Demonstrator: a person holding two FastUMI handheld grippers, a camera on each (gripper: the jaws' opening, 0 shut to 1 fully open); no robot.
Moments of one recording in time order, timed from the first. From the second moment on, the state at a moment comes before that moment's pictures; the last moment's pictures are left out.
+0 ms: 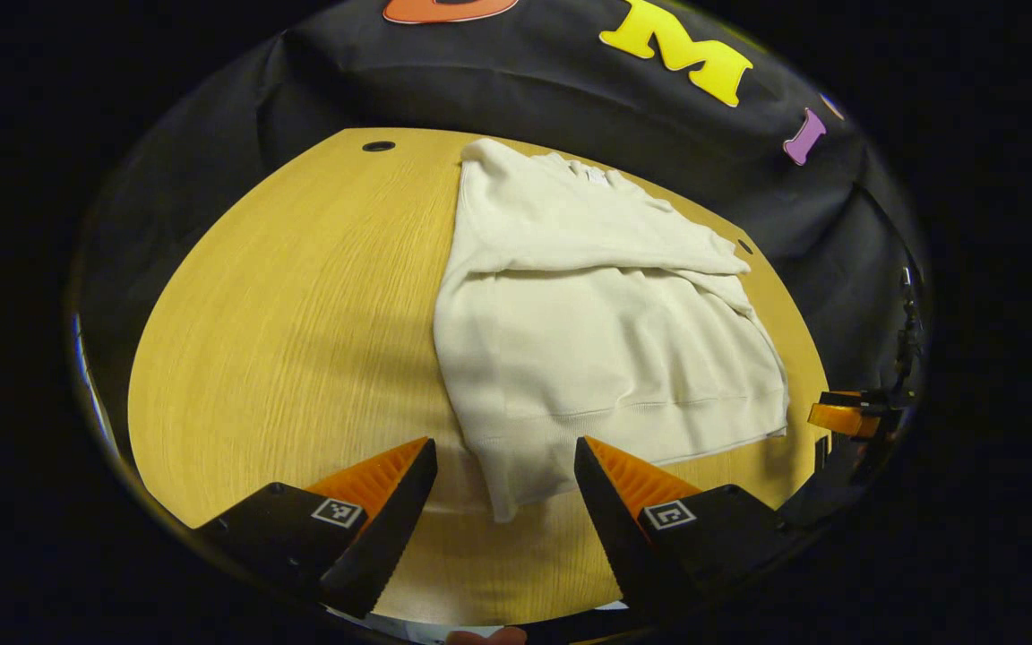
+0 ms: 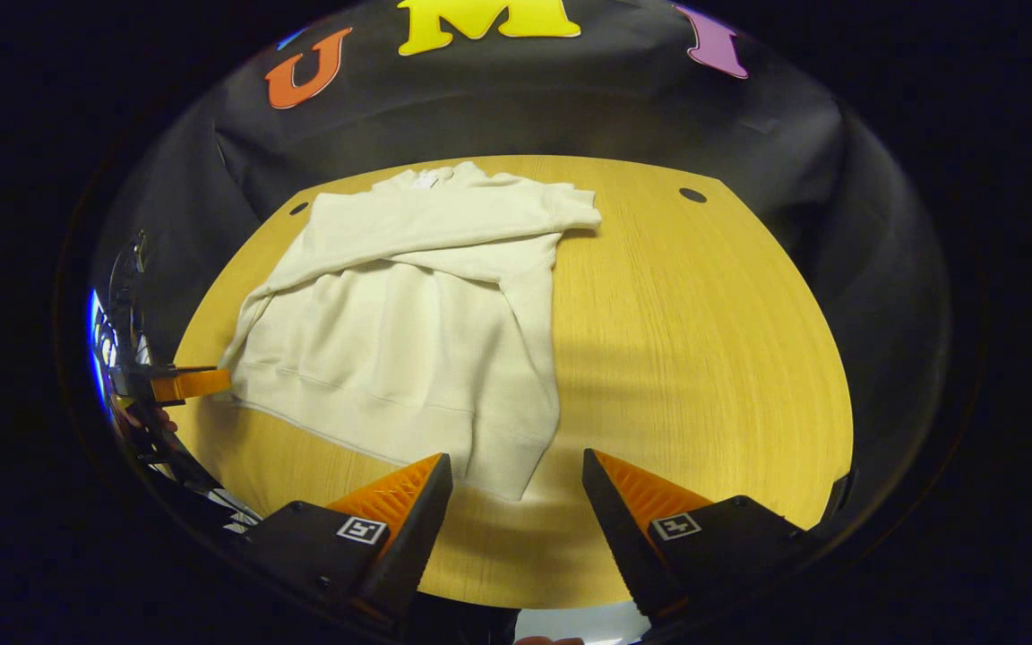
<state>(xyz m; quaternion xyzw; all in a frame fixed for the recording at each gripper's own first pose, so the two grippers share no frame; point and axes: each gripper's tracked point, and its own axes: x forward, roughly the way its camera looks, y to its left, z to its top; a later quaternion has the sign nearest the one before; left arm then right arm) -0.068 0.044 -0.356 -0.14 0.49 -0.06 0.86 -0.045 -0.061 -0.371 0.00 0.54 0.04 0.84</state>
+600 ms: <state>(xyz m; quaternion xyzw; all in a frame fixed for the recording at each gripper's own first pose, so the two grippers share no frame) -0.061 0.059 -0.366 -0.09 0.52 0.03 0.85 -0.037 -0.038 -0.416 0.03 0.56 0.00 0.83</state>
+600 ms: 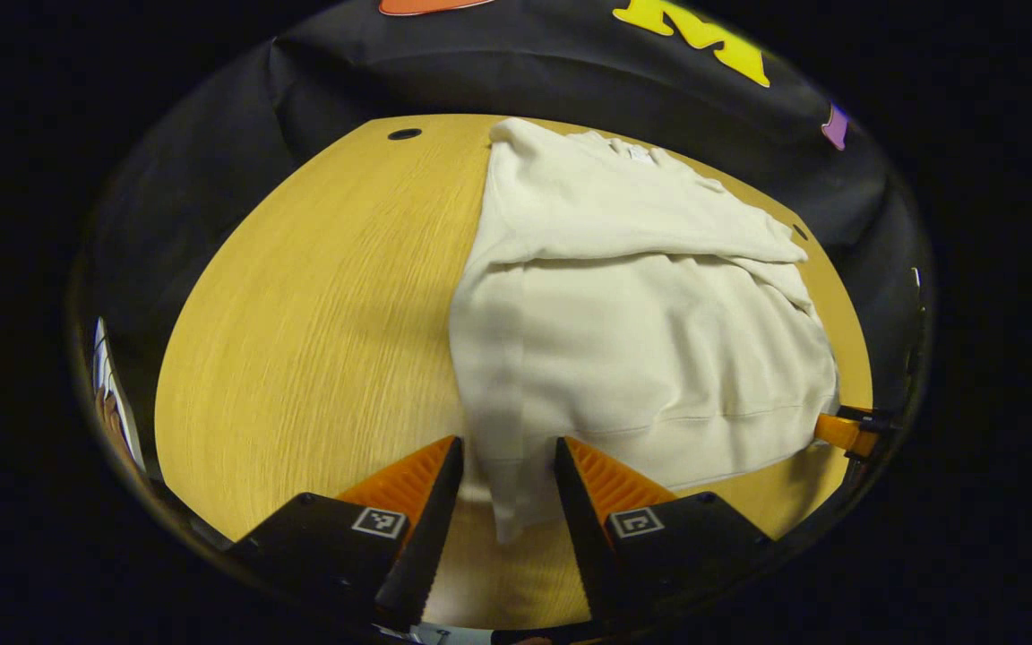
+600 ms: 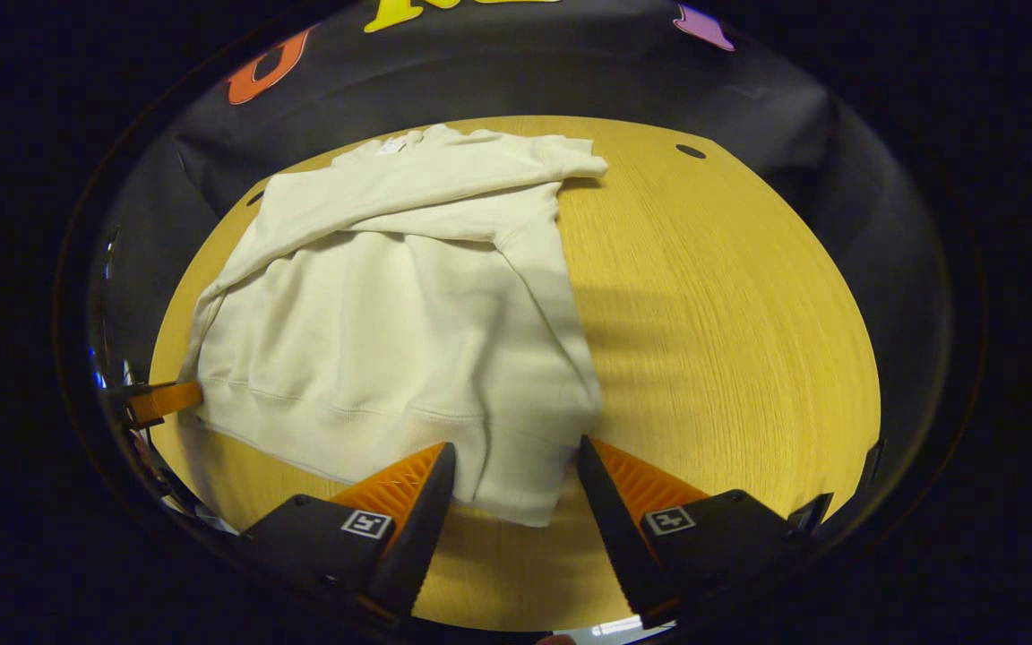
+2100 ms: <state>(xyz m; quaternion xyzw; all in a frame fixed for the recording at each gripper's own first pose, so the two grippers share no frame) 0.164 0.009 -0.081 -0.22 0.29 -0.07 0.93 0.181 -0.014 -0.200 0.22 0.38 0.09 0.89</state>
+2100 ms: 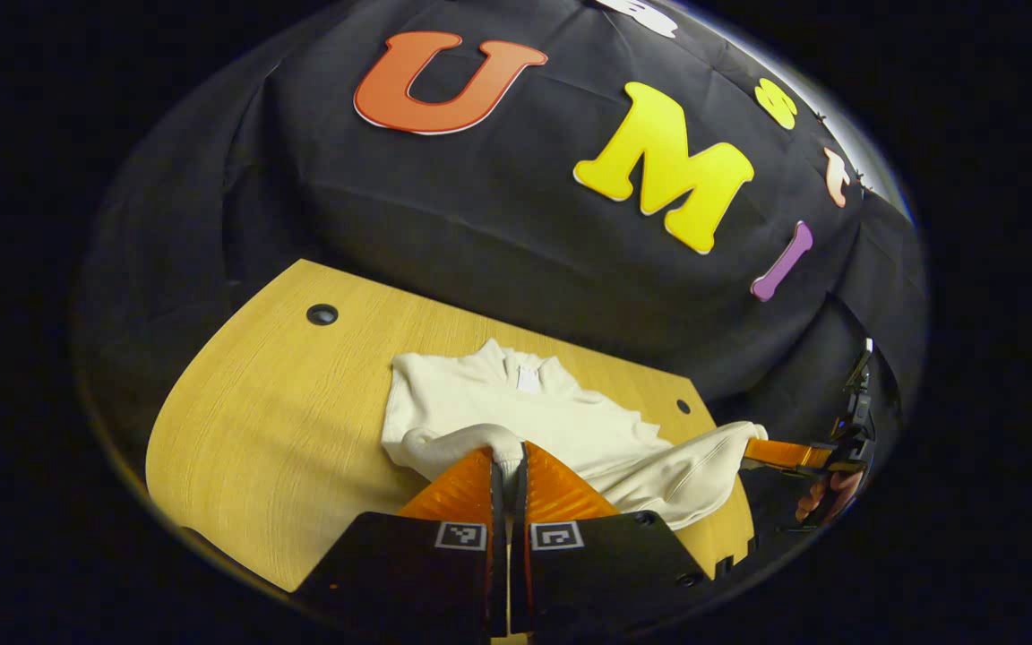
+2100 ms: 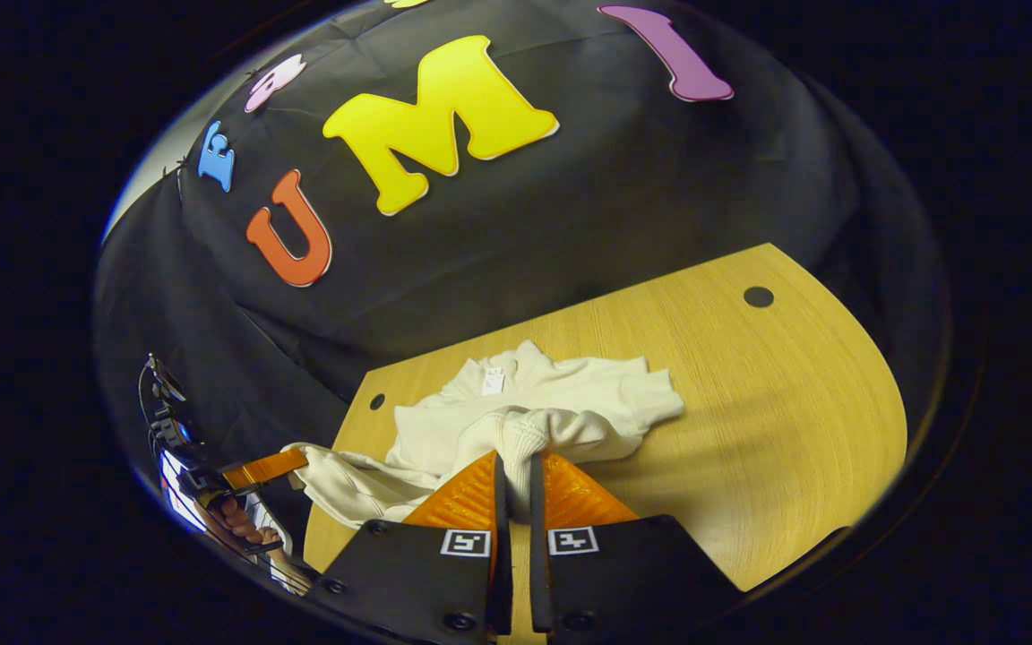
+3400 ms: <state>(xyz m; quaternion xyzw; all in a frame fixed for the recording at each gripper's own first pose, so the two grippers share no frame) 0.396 0.043 -0.262 -0.20 0.32 0.03 0.92 0.403 -0.013 -0.413 0.22 0.41 0.00 0.89</state>
